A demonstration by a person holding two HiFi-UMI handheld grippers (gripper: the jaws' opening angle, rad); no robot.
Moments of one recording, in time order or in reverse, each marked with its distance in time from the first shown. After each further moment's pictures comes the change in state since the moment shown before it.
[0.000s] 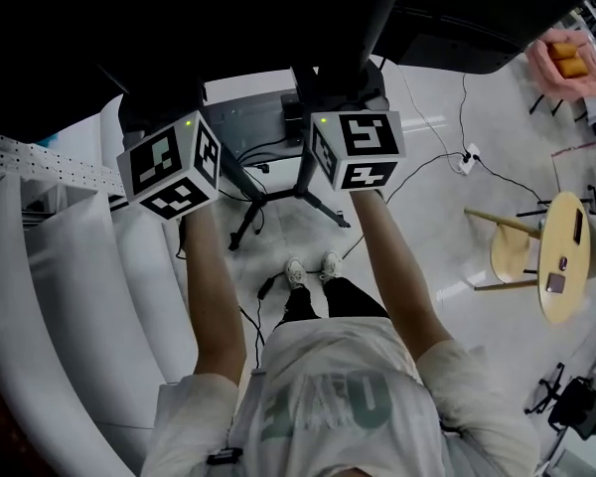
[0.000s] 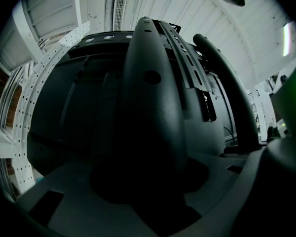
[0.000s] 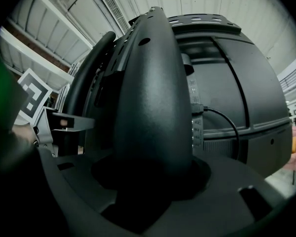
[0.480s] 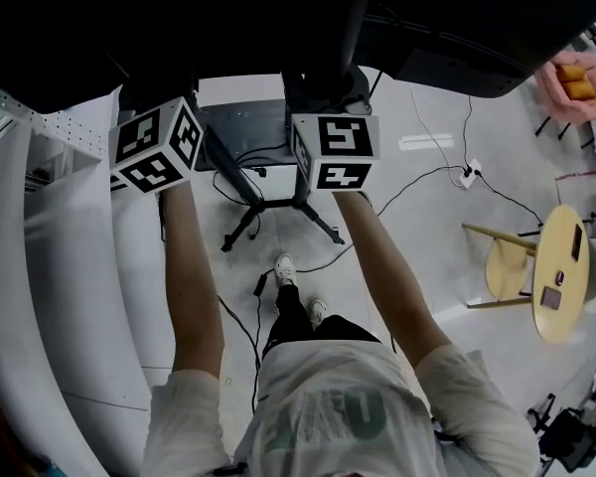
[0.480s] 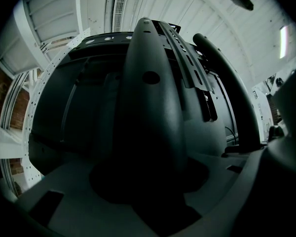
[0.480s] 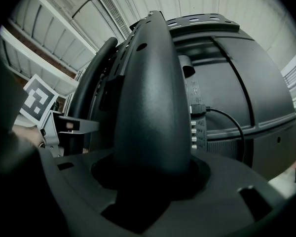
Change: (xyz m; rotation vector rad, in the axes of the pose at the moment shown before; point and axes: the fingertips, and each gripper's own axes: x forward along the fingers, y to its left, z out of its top) left arm -0.065 -0.021 0.001 0.002 -0.006 -0.026; right arm -0.075 0.018 0.000 0.008 -0.041 0.023
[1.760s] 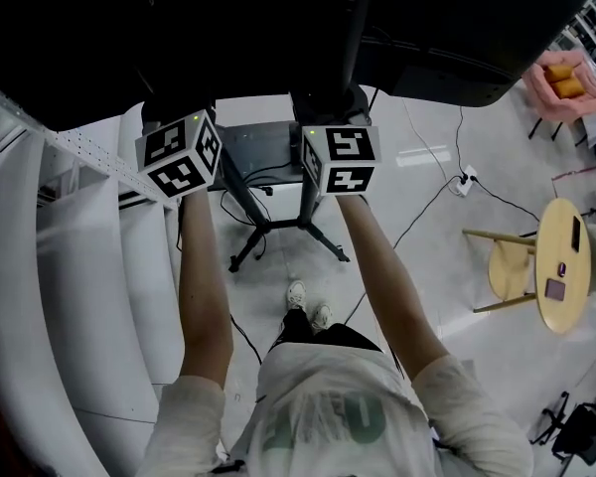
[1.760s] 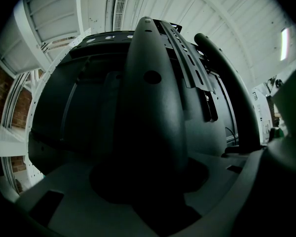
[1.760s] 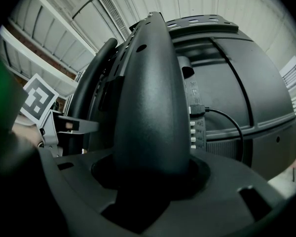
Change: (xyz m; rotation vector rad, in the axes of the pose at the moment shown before) left arm -0.019 -0.012 0.001 -0.008 0.007 -0.003; right arm -0.024 -0.001 0.002 0.005 -0.013 -0.013
